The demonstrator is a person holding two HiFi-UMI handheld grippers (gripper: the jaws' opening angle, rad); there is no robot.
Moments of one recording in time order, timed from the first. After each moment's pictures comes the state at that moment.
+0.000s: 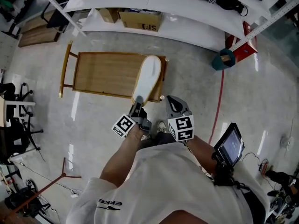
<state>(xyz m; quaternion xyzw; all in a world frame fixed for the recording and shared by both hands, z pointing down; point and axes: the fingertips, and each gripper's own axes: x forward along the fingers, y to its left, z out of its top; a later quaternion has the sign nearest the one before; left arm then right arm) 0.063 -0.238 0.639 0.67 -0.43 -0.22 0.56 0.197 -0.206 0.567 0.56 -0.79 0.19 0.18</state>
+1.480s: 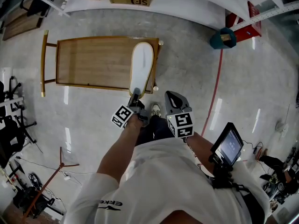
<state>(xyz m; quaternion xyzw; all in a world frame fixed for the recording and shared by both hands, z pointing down) 0.087 -0.243 0.775 0.59 -0.47 -0.15 0.64 0.226 -0.210 0.655 0.55 -0.76 0.26 0.23</state>
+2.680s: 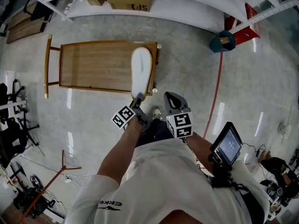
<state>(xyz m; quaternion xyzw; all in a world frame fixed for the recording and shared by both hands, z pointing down) 0.097 -0.221 0.786 0.60 -0.47 -0.04 0.65 0.231 -0.208 0.646 0.55 -0.76 0.26 0.22</state>
